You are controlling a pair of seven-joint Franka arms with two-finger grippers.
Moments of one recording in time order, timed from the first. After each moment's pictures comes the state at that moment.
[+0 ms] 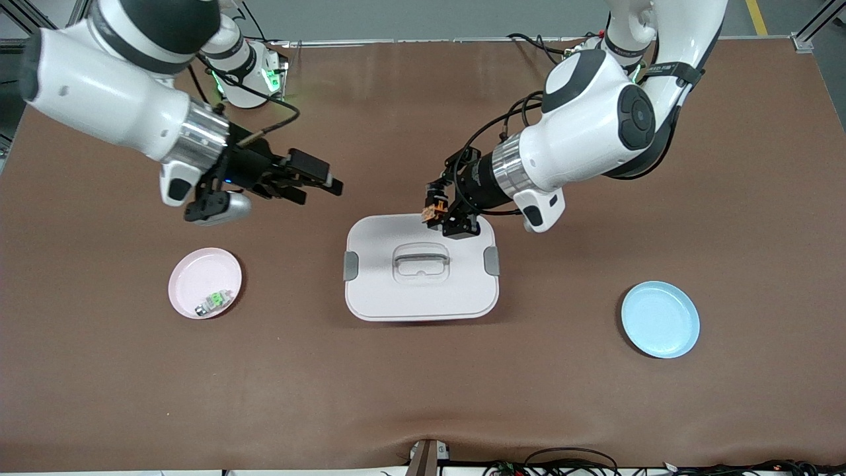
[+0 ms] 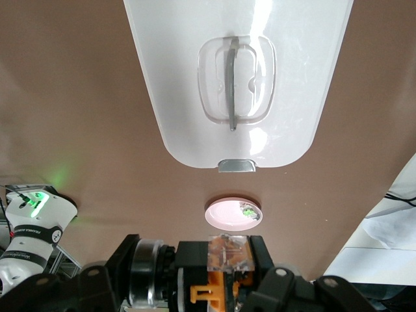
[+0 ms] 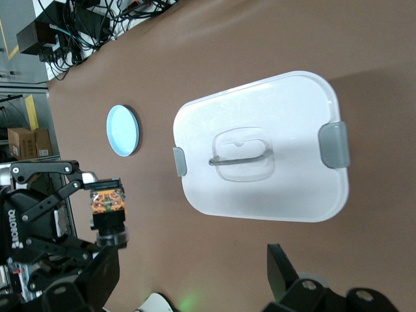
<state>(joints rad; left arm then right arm) -0.18 0.41 -0.50 -1.44 -0.45 2.12 -1.97 0.39 0.14 0.02 -1.62 0.65 2.02 0.35</state>
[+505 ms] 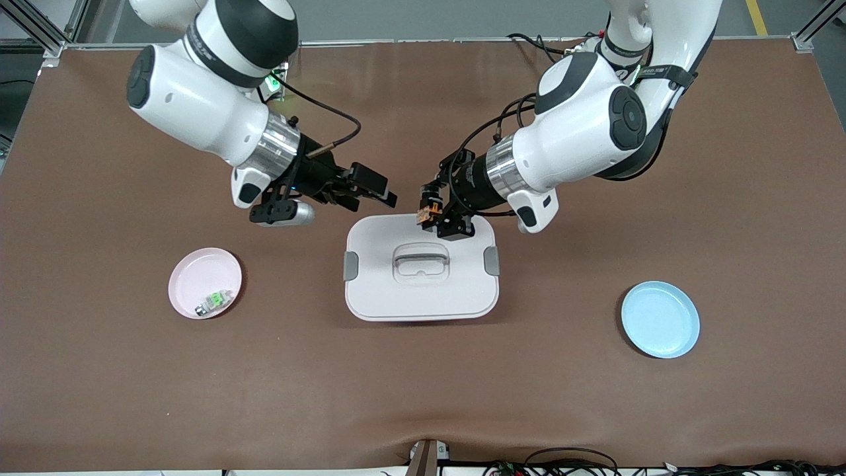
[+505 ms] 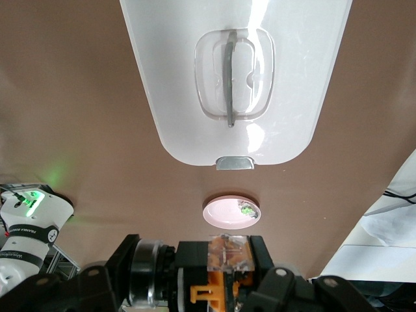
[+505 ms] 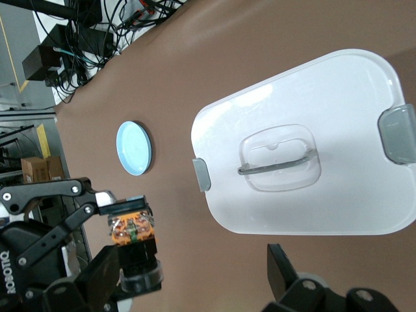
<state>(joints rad) -0.20 0.42 -0.50 -1.44 -0.45 2.14 -1.97 0.51 0.21 0.02 -1.64 0.65 2.22 0.50</state>
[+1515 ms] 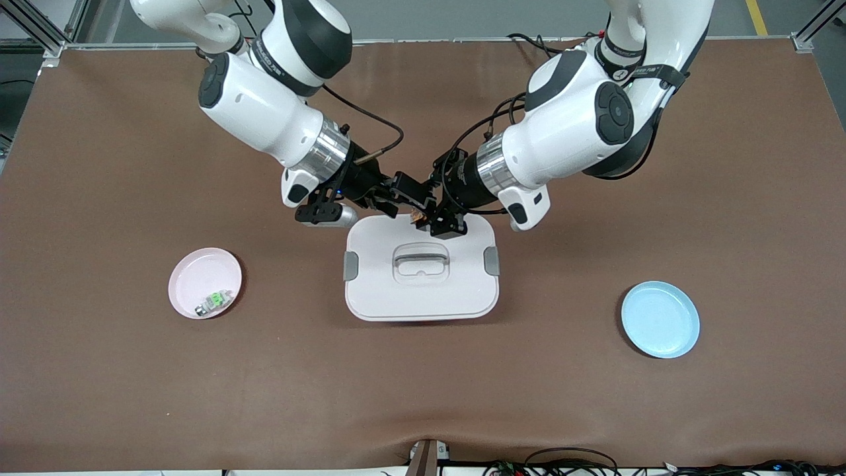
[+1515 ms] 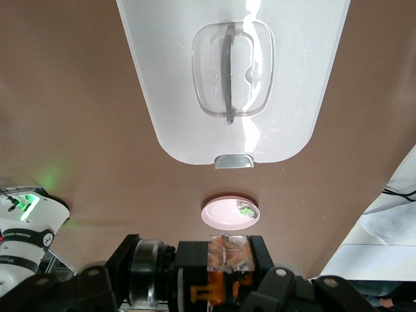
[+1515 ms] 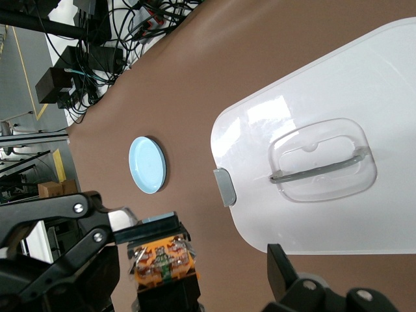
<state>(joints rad) -0.22 0.42 -0.49 -1.44 -0.43 2.17 -1.99 0.61 0.28 0.02 -1.64 0.65 2.41 0.58</state>
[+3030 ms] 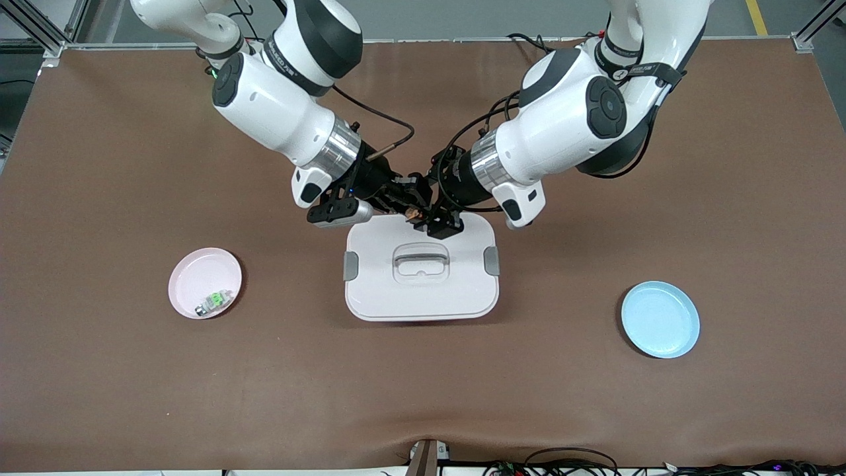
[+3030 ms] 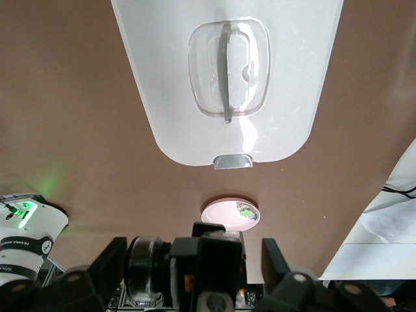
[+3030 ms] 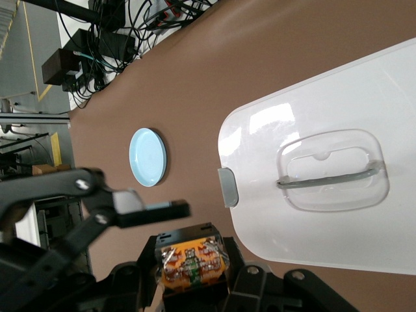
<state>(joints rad) -0.23 0.43 -0.50 -1.43 -0.39 2.17 -1.99 0.63 0.30 0.01 -1.63 0.65 2.42 0.47</state>
